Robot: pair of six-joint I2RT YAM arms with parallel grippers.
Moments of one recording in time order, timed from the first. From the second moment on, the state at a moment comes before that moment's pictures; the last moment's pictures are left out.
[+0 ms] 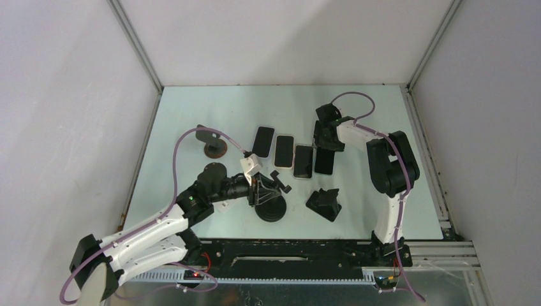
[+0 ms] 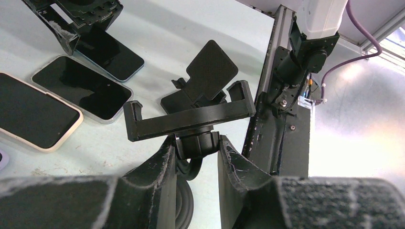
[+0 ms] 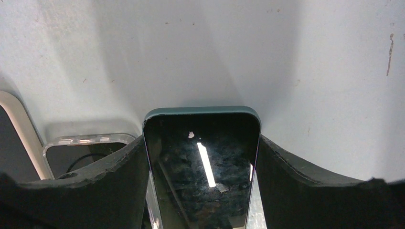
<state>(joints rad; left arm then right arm) -0.81 0.84 0.49 0.16 0.48 -0.18 0.37 1.99 1.33 -0.45 0.23 0.53</state>
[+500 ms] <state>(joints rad) -0.81 0.84 0.49 0.16 0.48 -0.18 0.37 2.00 1.34 -0.46 0.23 0.50</state>
